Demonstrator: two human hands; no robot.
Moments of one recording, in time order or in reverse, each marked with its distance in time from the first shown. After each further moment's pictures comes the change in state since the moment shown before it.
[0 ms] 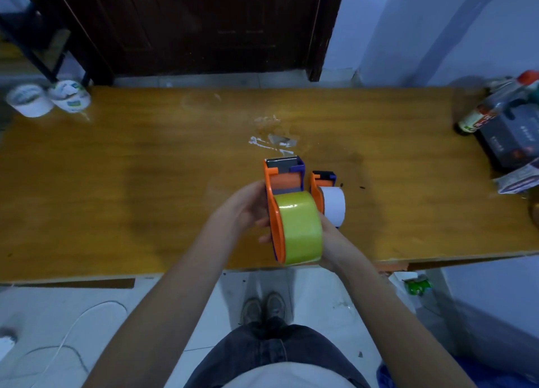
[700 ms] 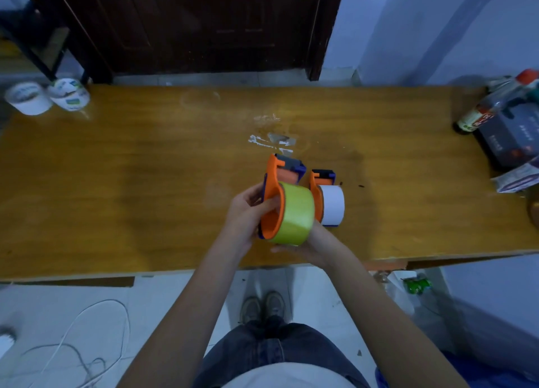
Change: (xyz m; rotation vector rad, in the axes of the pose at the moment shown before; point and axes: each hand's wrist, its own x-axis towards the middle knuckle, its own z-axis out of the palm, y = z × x) left_hand -0.012 -0.042 -0.001 -0.184 0.160 0.475; right_hand 0.012 0.006 0.005 0.232 0.088 0.133
